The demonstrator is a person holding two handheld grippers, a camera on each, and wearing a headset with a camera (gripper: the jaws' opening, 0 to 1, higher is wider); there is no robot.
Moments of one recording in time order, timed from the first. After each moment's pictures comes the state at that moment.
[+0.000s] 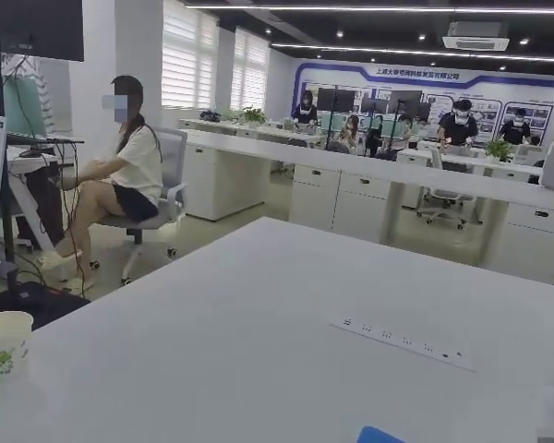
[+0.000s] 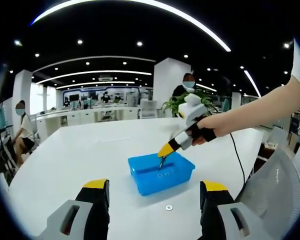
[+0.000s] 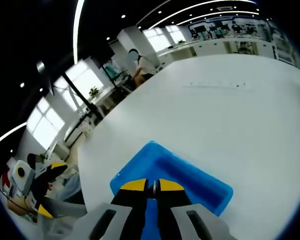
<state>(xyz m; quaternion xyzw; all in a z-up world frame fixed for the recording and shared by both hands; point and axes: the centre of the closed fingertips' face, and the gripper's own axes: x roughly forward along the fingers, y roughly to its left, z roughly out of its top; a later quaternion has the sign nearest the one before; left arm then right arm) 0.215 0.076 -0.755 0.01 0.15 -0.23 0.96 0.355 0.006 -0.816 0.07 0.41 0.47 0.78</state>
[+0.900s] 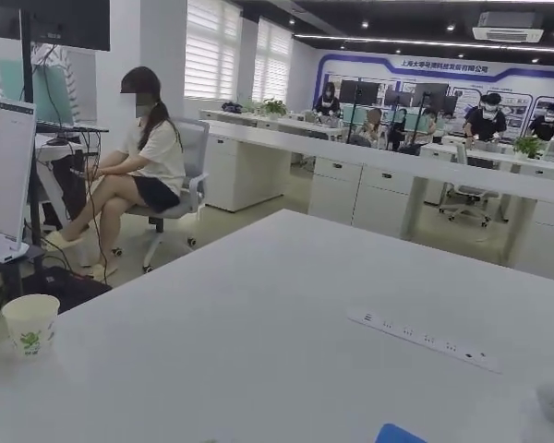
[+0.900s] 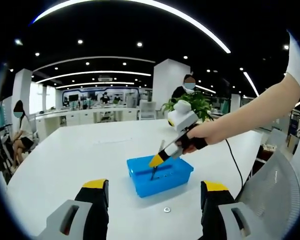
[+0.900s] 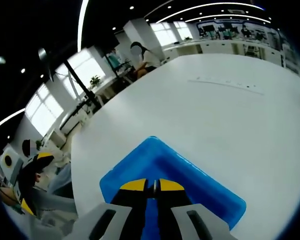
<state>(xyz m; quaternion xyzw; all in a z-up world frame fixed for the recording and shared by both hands) 0.214 0.073 -0.748 0.00 0.13 -0.24 0.96 0.359 0.018 -0.836 0.00 0.40 0.49 0.77</state>
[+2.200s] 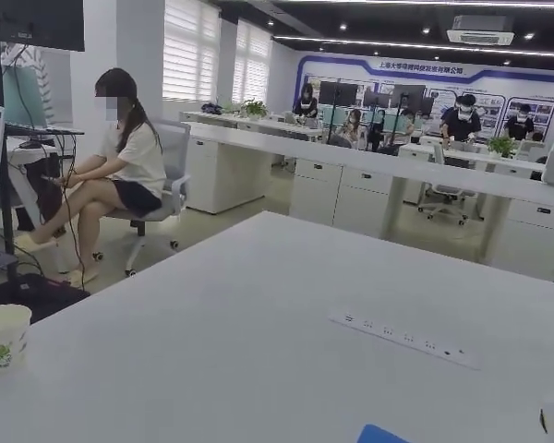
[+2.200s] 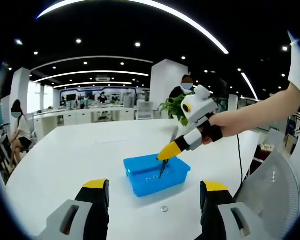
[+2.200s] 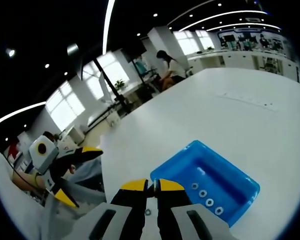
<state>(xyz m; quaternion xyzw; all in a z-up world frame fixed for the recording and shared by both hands) 0.211 0.070 -0.751 0.00 0.14 -0.25 0.96 0.287 0.027 -0.776 0.03 0.36 0.57 0.74</state>
